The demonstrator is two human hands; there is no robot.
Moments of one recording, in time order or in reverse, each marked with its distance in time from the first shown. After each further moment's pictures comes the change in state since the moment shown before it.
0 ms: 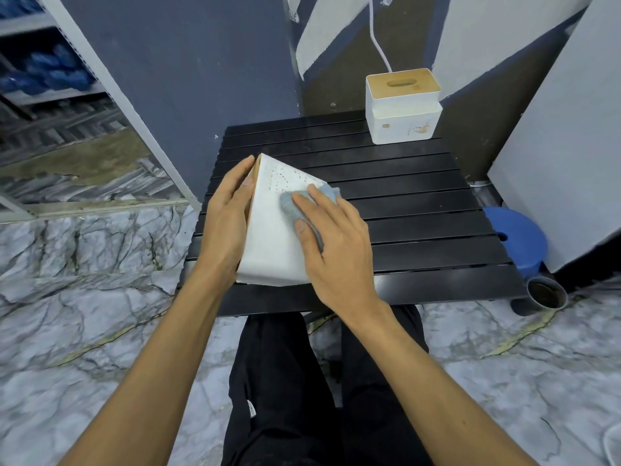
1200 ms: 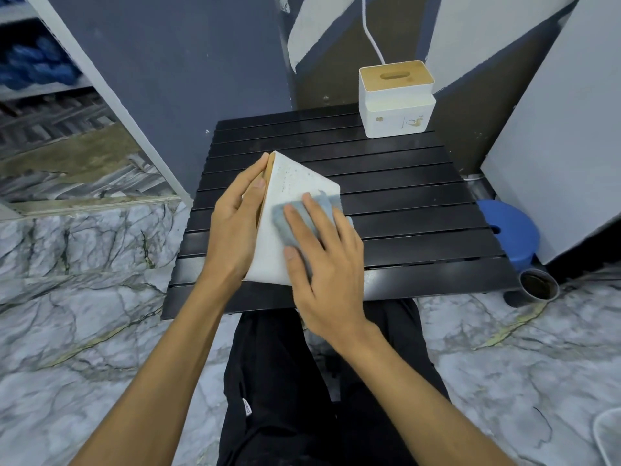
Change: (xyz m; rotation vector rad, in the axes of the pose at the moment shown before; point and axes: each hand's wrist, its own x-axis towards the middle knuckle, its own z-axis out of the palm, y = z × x) left_hand -0.016 0.000 0.015 -0.018 -0.075 0.075; right_hand -0.030 -0.004 0.005 -0.041 0.036 -0.083
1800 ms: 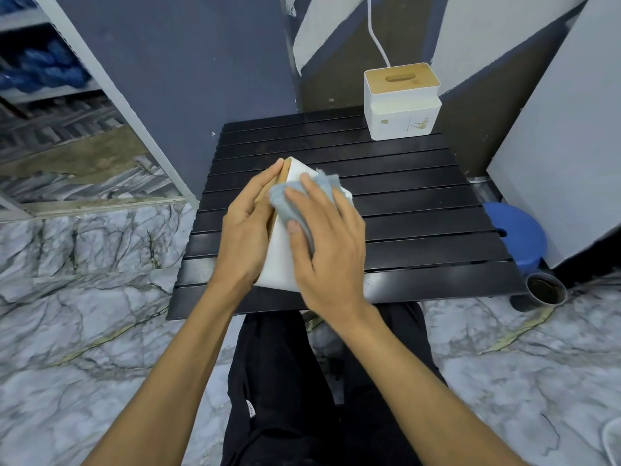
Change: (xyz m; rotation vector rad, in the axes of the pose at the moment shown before) left_hand -0.004 -0.002 0.003 0.027 -0.046 0.011; right_hand 0.028 -0.007 -0.001 0.079 0.087 0.021
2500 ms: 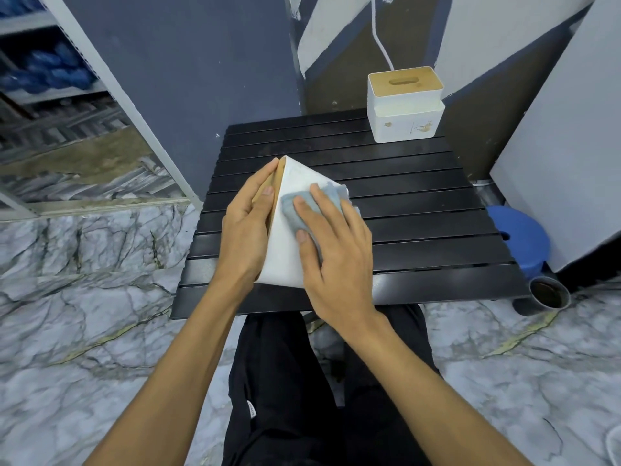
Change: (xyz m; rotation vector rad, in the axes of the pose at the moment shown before) left_hand 0.004 -0.002 -0.003 -0.017 0.065 -0.009; right_hand -0.011 0.008 -0.003 -0.086 -0.085 0.009
